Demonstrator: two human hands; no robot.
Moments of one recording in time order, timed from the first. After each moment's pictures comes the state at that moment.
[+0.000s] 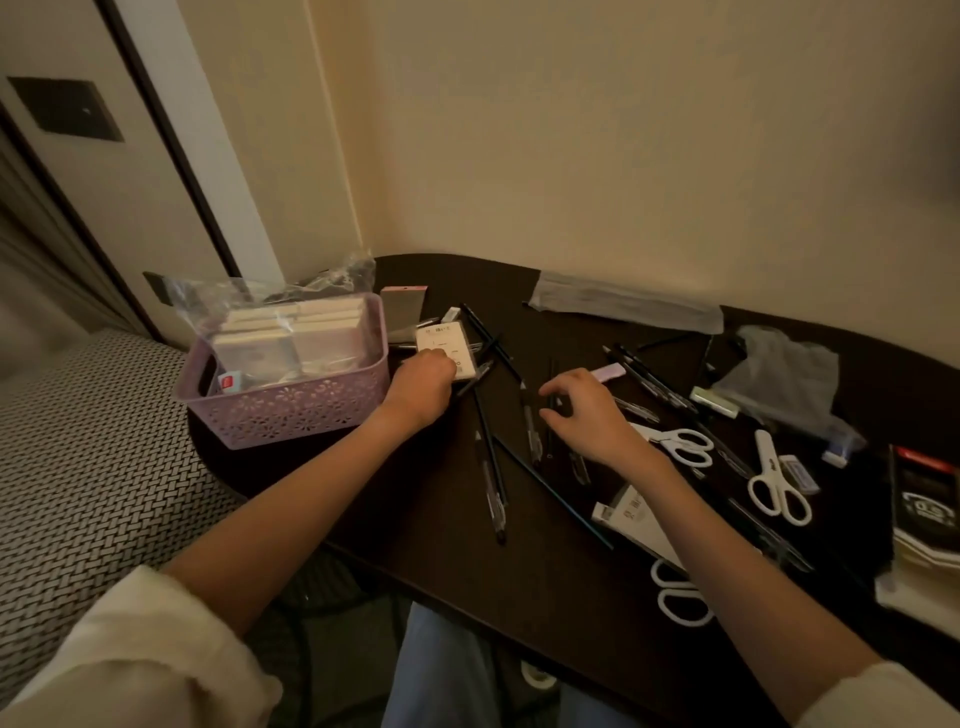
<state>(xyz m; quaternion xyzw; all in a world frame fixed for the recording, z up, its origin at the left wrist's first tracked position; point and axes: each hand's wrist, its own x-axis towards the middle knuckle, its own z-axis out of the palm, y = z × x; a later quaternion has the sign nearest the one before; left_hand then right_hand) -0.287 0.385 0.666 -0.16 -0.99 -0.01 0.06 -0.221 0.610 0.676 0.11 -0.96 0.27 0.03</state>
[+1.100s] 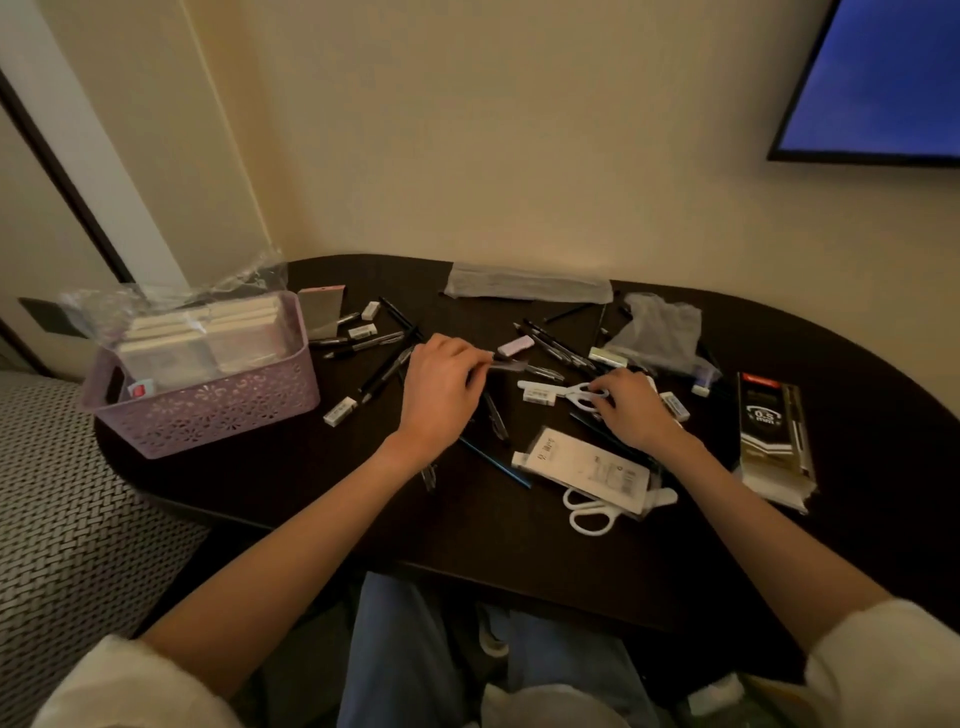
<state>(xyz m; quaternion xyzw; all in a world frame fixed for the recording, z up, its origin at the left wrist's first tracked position) -0.182 0.485 0.687 -0.26 -0.89 -0.22 0.28 -0.156 0.736 0.660 -0.03 -0.99 0.13 0.07</state>
